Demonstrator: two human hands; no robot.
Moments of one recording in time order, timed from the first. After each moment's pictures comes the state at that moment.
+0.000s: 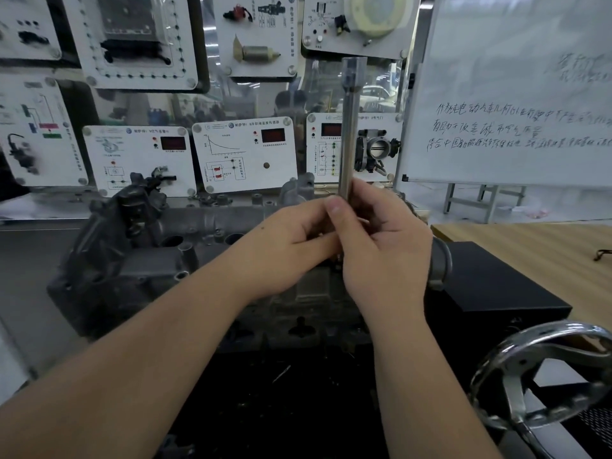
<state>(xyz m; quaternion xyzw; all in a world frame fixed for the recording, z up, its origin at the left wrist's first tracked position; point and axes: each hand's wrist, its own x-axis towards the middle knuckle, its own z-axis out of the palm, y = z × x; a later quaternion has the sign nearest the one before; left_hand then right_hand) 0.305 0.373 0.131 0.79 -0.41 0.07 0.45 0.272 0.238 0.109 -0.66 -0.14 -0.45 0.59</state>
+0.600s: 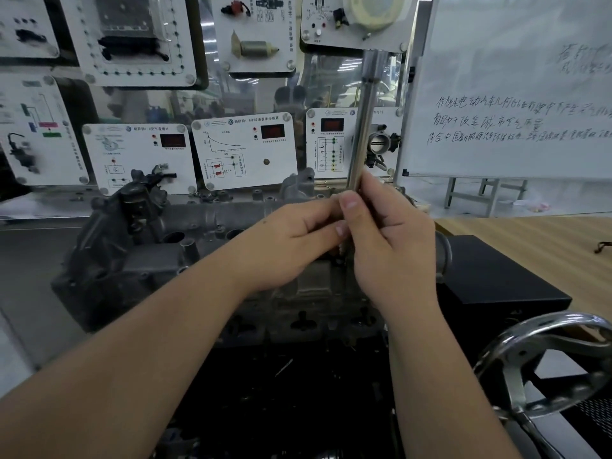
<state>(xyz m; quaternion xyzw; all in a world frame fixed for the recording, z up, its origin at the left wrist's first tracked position) 0.302 0.374 0.136 0.81 -0.41 0.07 0.41 0.267 0.224 0.109 -0.70 -0.18 -0.44 0.54</state>
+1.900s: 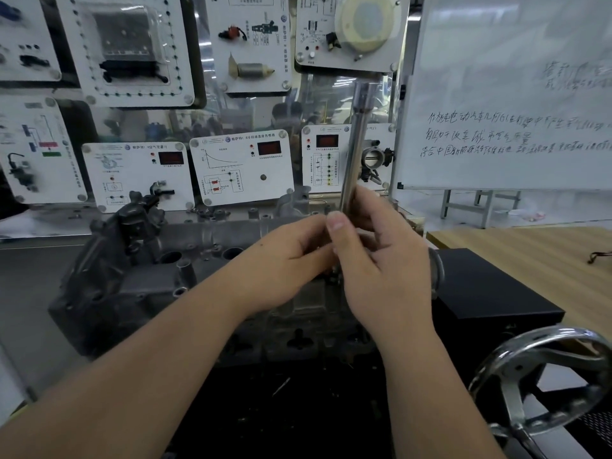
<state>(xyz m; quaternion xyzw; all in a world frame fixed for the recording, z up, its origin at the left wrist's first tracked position) 0.298 0.369 0.138 0.81 -0.42 0.06 0.41 0.253 0.229 0.116 -0.71 -0.16 -0.45 0.51</state>
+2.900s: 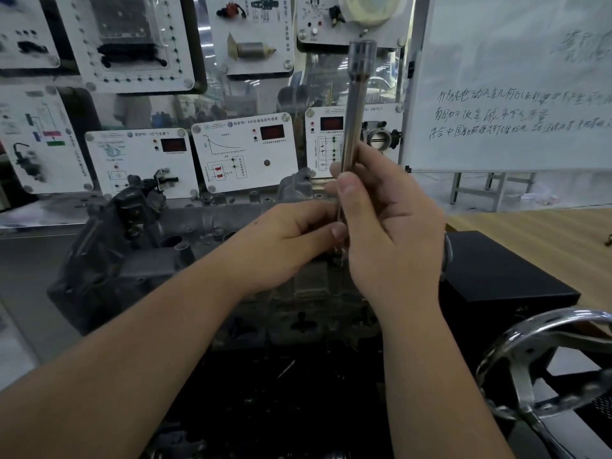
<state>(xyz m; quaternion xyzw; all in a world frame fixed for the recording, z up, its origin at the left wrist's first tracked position) 0.295 0.373 0.140 0.84 -0.37 0.07 0.40 0.258 0.235 0.121 -0.61 -0.21 -0.45 0.62</state>
